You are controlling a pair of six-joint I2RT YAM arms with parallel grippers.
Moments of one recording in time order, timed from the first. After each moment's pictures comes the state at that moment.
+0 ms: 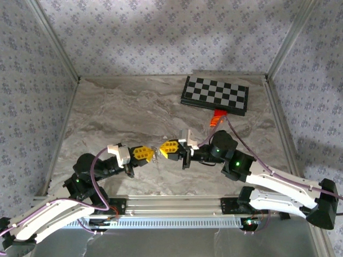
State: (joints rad) left arm -0.95 0.42 0.46 0.16 0.32 -0.01; right arm 1.05 0.94 0.75 0.26 -0.40 -0.01
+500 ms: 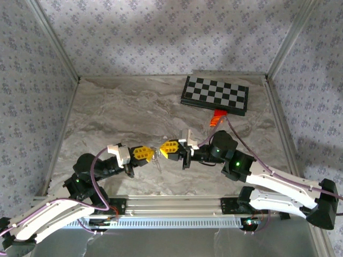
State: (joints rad) left arm -0.95 0.42 0.46 0.16 0.32 -0.01; right arm 1.05 0.94 0.74 0.26 -0.40 0.00
